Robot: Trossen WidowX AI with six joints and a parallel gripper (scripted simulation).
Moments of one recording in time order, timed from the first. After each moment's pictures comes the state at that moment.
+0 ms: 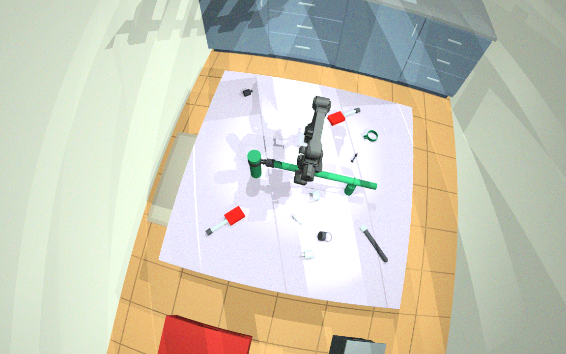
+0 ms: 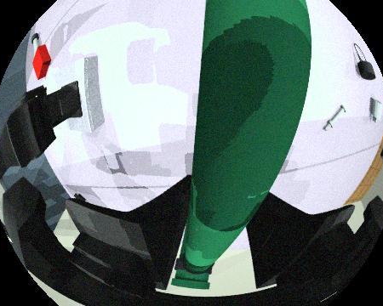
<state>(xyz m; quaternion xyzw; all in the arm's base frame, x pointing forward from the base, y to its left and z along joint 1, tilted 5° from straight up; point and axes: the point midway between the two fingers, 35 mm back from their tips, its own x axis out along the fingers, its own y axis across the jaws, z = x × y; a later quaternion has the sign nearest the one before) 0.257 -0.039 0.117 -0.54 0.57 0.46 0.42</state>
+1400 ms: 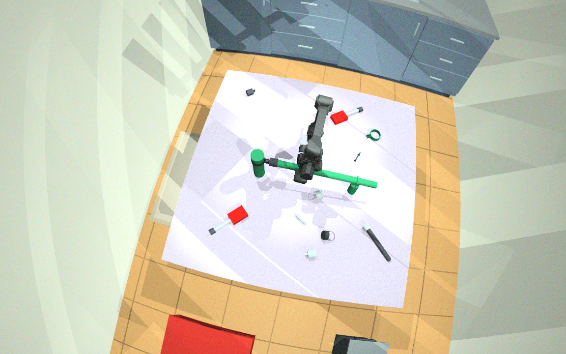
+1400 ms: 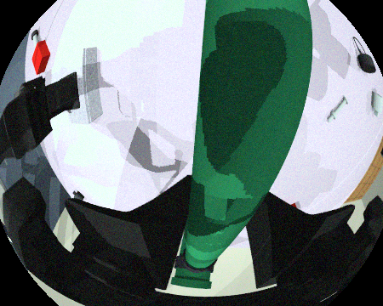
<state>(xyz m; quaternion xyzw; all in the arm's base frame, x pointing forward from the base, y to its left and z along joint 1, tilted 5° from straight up) 0.256 -0.054 0.115 -0.54 0.57 0.46 0.42</state>
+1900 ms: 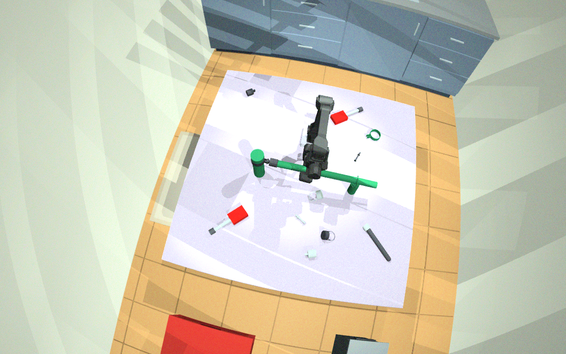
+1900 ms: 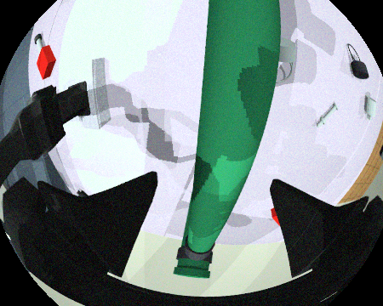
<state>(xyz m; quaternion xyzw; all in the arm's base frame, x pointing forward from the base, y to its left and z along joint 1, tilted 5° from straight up) 0.258 -0.032 0.138 -0.54 0.57 0.46 0.42</state>
